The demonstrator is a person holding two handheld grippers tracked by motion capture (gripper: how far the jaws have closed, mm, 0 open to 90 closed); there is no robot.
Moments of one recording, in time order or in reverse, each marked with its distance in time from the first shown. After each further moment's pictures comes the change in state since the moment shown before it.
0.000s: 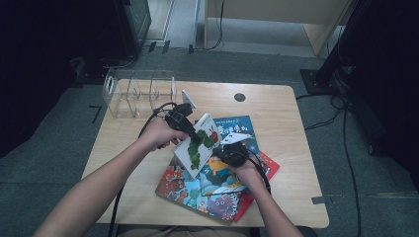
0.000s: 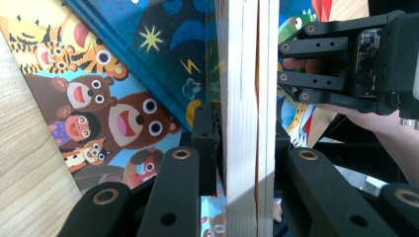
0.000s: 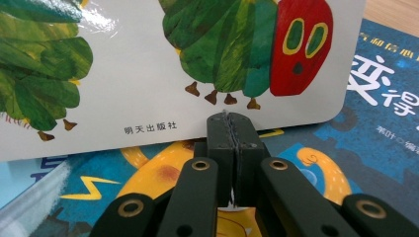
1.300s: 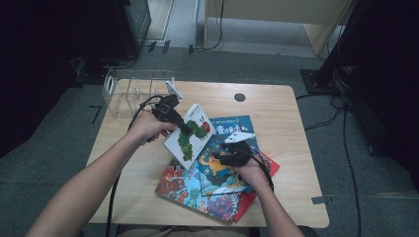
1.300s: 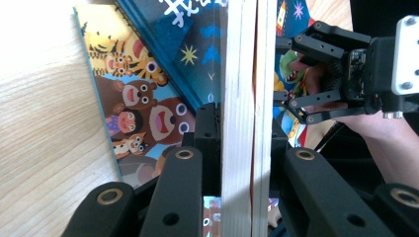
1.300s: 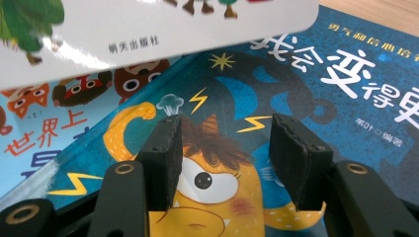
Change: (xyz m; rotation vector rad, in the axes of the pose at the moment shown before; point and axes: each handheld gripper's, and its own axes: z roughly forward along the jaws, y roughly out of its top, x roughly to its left) left arm 0.025 -0.007 -0.038 -0.099 -0.026 -0.059; right arm -0.010 -0.005 -0.004 -0.030 0.001 0.007
